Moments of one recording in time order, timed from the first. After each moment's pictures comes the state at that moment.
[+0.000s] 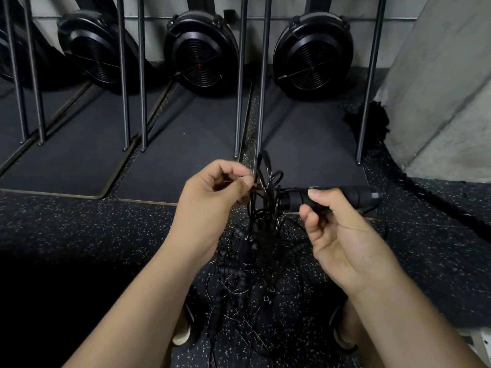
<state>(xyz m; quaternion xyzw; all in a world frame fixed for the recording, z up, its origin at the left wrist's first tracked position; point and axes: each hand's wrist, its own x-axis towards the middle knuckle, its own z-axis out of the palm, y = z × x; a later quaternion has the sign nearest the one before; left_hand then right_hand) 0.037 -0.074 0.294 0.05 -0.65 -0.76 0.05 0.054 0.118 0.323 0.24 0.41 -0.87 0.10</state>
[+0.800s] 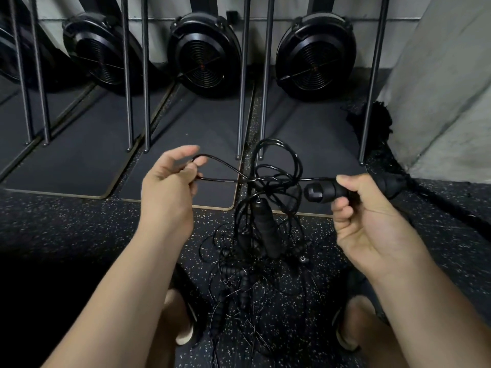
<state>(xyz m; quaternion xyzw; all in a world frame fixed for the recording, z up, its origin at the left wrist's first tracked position) 0.018 -0.120 0.293 0.21 -0.59 -0.77 0.16 0.036 0.140 0.330 0.28 0.42 -0.86 0.06</state>
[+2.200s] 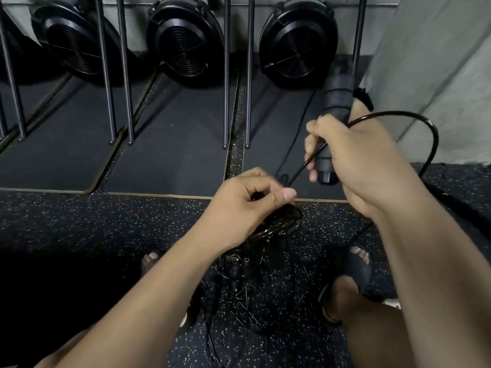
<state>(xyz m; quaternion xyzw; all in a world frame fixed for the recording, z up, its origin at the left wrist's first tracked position) 0.055 -0.038 0.294 -0.13 -0.80 -0.59 -0.04 0.021 0.145 0.372 0.04 0.75 -0.66 0.00</state>
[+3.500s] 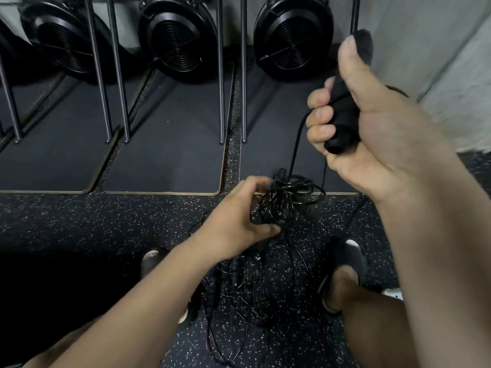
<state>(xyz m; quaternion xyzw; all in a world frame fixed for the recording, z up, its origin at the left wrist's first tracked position) 0.056 -0.039 0.247 -0.12 -0.89 -0.42 -0.12 0.036 0.150 0.410 0.07 0.50 -0.86 0.08</state>
